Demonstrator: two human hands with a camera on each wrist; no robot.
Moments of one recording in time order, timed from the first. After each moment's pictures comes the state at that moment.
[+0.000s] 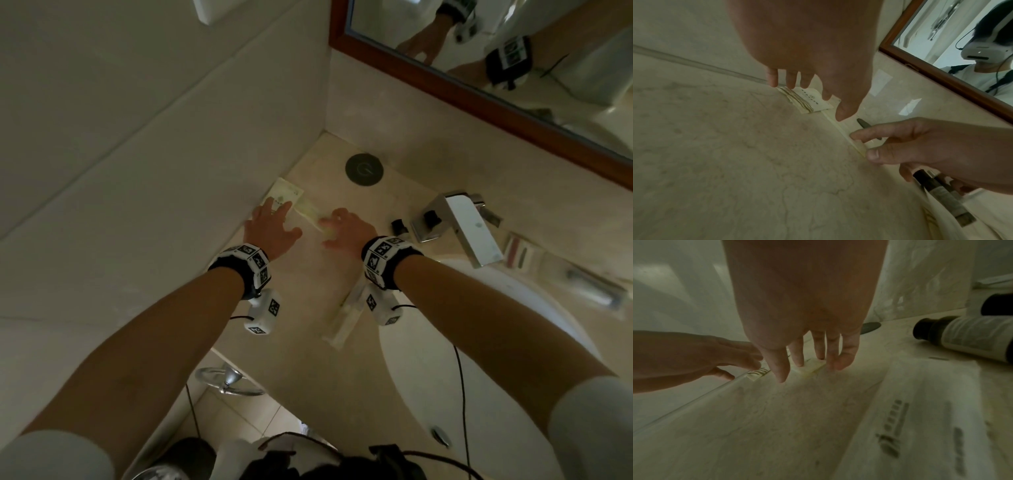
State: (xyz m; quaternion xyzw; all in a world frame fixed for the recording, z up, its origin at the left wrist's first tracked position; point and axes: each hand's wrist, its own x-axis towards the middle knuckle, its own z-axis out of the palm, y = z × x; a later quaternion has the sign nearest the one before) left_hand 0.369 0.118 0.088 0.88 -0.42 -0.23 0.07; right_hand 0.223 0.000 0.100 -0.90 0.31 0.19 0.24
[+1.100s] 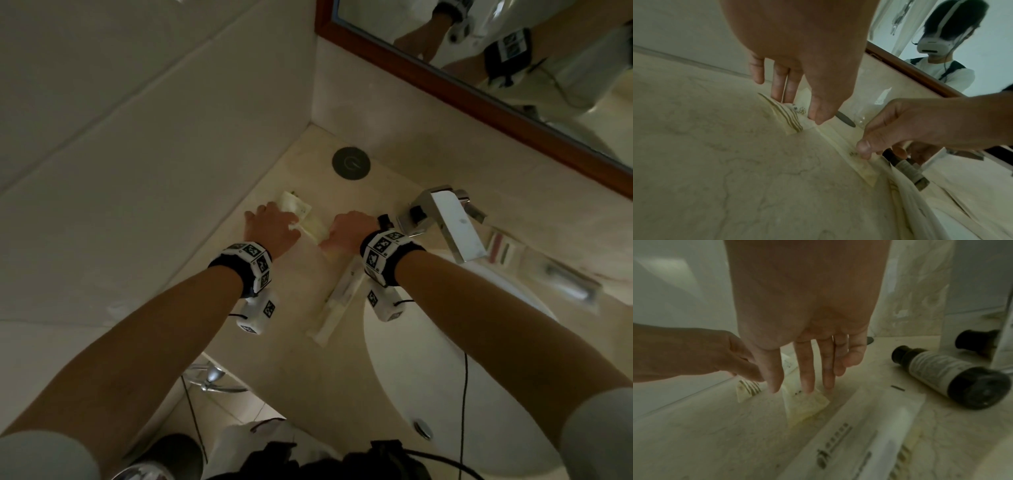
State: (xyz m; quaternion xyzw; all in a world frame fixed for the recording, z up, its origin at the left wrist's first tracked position) left_hand 0.343 0.101 0.090 0.86 -0.49 -0.16 -0.02; right_hand 0.209 -0.007 0.122 -0.88 0.36 0.26 0.17
